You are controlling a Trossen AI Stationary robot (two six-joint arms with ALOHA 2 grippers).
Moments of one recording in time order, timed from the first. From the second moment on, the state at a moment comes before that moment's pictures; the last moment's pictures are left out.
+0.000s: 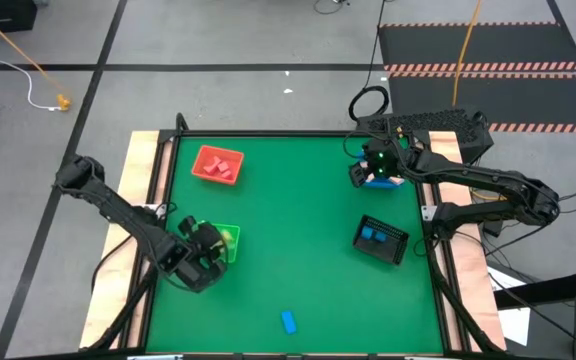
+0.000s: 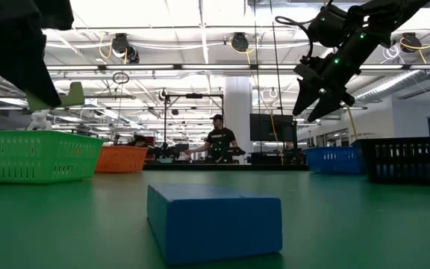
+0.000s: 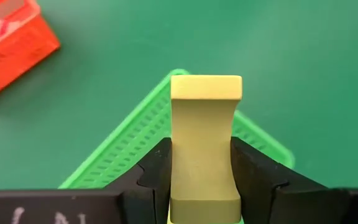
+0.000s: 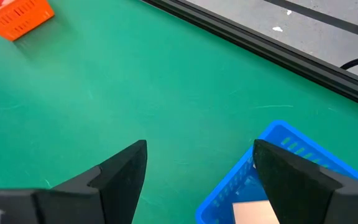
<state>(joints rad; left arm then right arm) -0.65 1.34 0.85 -0.93 -0.60 -1.23 -0.52 1.11 0.69 -0.37 0.15 0.38</state>
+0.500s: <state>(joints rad) -0.65 1.34 0.85 -0.97 -0.60 -1.32 -0.52 1.11 0.69 -0.37 0.15 0.38</state>
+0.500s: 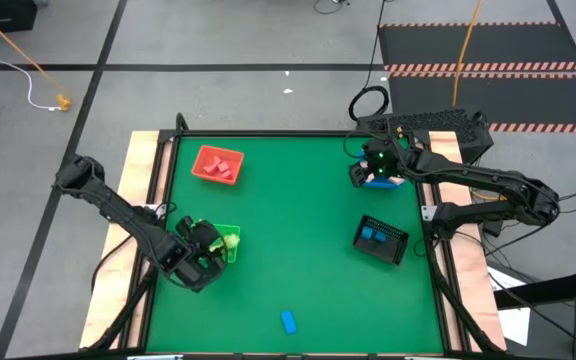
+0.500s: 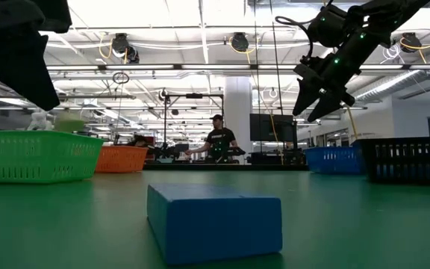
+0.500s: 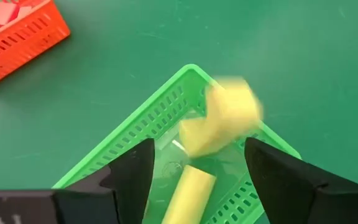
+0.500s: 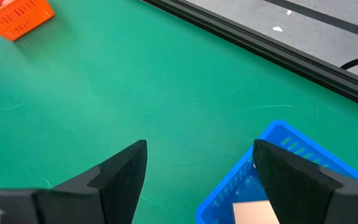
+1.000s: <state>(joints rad) -0.66 1.34 0.85 -0.58 -0.60 -0.97 -0.52 1.11 0.69 -0.37 0.15 0.38</state>
